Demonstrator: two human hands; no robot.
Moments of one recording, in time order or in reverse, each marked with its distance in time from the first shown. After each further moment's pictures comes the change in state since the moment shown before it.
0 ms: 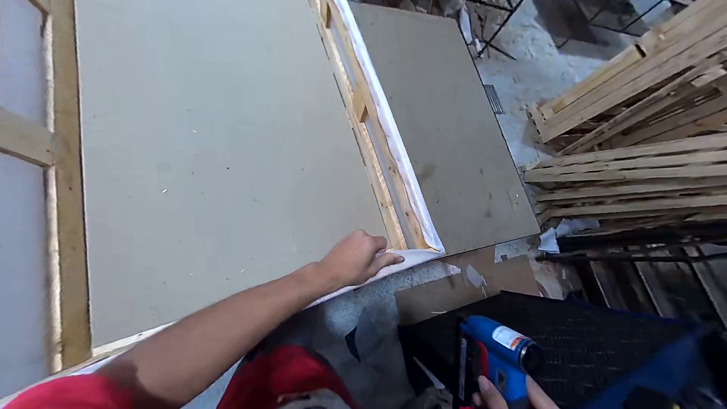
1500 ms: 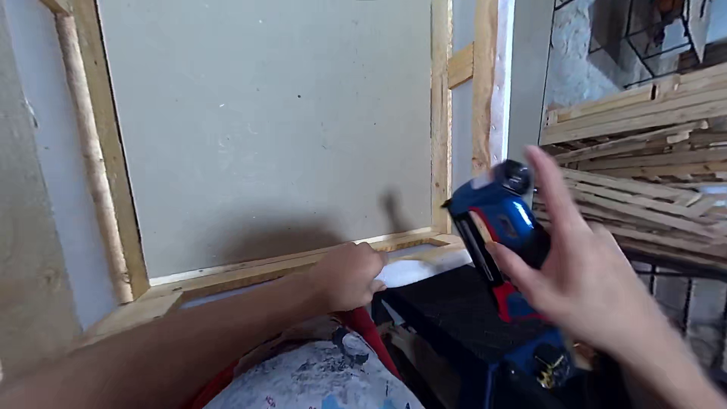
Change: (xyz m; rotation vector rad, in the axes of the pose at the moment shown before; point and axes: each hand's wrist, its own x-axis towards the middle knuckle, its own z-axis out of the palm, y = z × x) left_hand -0.183 -0.080 -0.103 -0.180 -0.384 -0.182; right_hand 0.103 -0.324 0.145 -0.775 -0.527 -0.500
